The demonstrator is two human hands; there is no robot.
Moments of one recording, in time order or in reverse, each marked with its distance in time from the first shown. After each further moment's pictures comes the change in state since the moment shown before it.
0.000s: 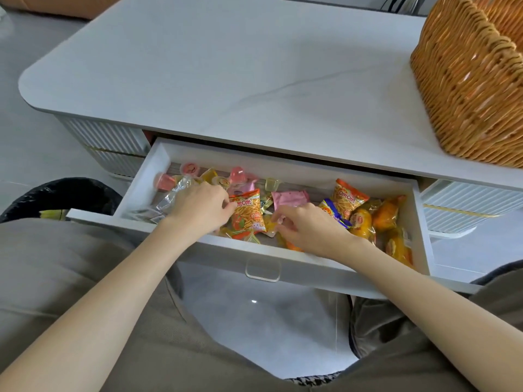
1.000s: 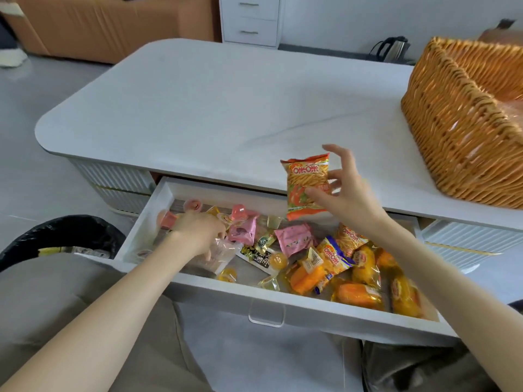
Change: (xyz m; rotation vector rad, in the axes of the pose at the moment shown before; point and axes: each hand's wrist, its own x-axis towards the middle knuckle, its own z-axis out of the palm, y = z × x) left_hand 0.044 -0.026 -0.008 0.320 -0.397 0.070; right_hand 0.025 0.009 -0.095 0.437 0.495 0.123
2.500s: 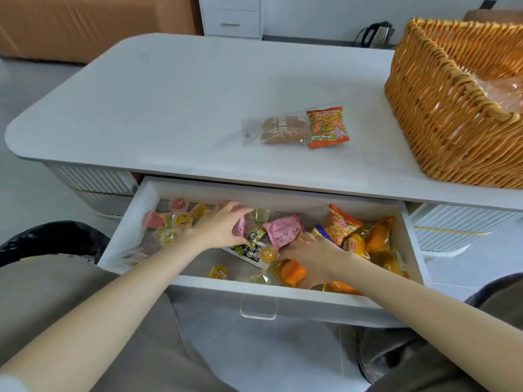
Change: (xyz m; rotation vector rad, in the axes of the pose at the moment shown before) left_hand 0.051 0.038 0.013 -0.324 0.205 0.178; right_hand -0.041 0.078 0.058 -1.066 -0.876 -0.212
